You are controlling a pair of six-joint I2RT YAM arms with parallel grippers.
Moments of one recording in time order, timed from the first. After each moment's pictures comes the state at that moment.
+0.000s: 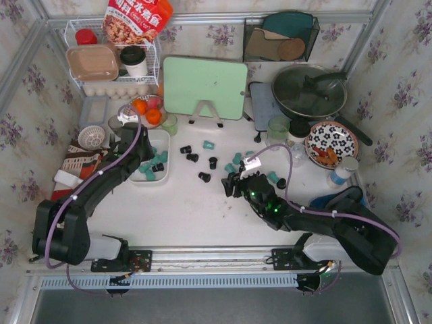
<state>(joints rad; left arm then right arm) -0.29 1.35 0.89 -0.20 -0.21 -0.35 0.85 1.21 0.31 0.66 0.28 0.33</state>
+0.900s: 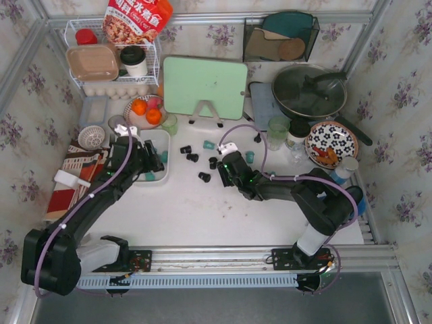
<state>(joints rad) -0.29 1.16 0.72 -0.17 -0.06 -0.38 0.76 1.67 0.73 0.26 0.29 0.17</state>
